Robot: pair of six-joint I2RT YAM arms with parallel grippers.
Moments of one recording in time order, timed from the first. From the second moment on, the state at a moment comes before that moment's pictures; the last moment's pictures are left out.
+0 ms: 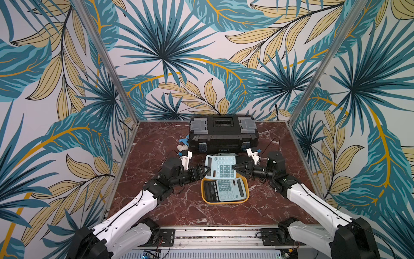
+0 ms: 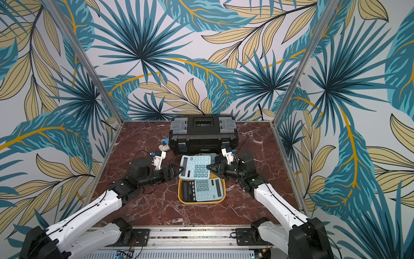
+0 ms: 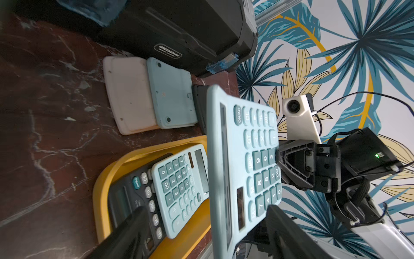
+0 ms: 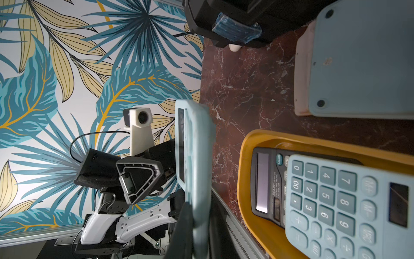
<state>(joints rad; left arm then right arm) -0.55 0.96 0.64 -0.15 0.37 -0.90 0.33 1.08 0.61 0.03 -0.79 1.01</state>
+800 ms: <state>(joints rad) -0.55 0.85 0.69 -0.39 0.11 -0.77 0.32 1.25 0.60 -0.09 -0.82 0.88</state>
